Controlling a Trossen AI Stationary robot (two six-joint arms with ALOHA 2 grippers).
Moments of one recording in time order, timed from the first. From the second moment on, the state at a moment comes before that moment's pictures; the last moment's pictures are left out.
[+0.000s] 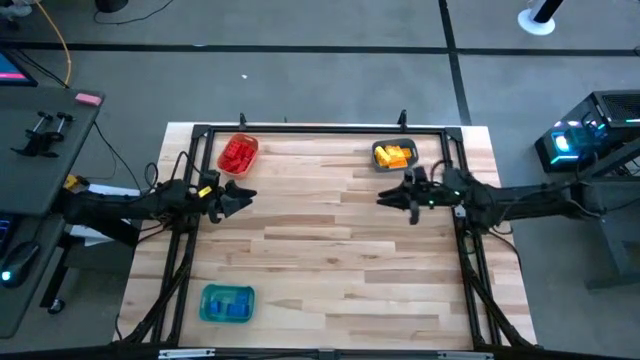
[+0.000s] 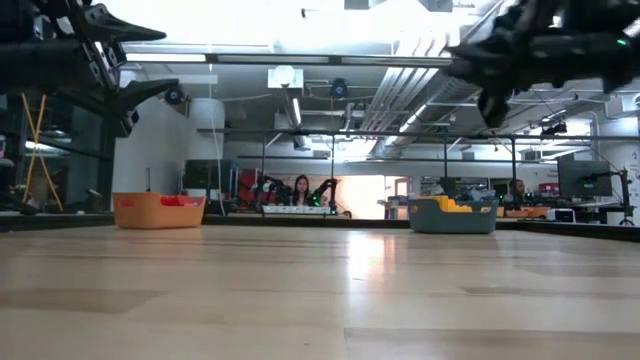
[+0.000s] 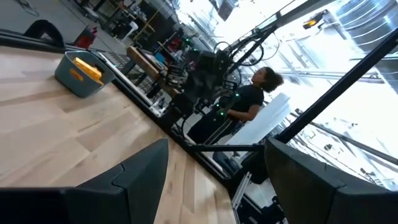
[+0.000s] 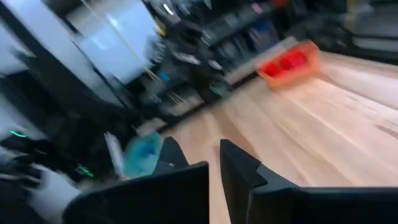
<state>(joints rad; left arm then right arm) 0.04 0.21 0.01 0.33 -0.06 -0.77 -0.13 0.75 0.26 0.42 -0.11 0.52</state>
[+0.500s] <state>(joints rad) 0.04 0.21 0.01 0.33 -0.06 -0.77 -0.06 0.59 0.05 0.52 0.05 0.32</state>
